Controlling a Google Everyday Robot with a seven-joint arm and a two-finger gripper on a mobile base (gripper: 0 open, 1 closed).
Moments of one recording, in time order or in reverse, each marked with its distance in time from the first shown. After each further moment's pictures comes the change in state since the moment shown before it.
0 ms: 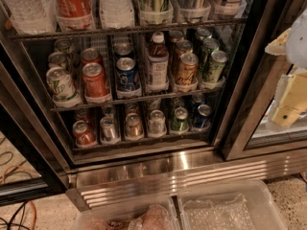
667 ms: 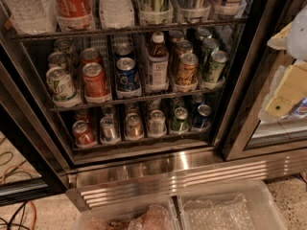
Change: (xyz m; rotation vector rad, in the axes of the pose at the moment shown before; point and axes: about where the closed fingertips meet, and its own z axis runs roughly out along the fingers) arm -0.006 -0.013 -0.003 0.033 -0.057 0.079
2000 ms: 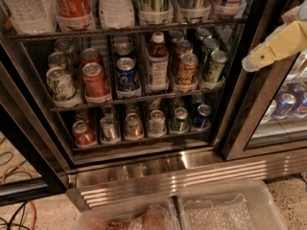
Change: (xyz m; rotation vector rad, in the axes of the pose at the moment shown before) arm -0.021 -0.077 -0.015 0.103 -0.357 0.364
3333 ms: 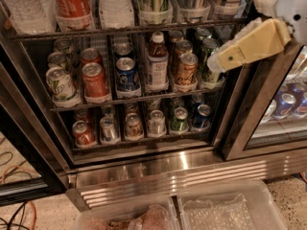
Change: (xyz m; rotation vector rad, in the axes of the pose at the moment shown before) arm -0.061 0.078 -0.012 -0.022 -0.223 -0.113
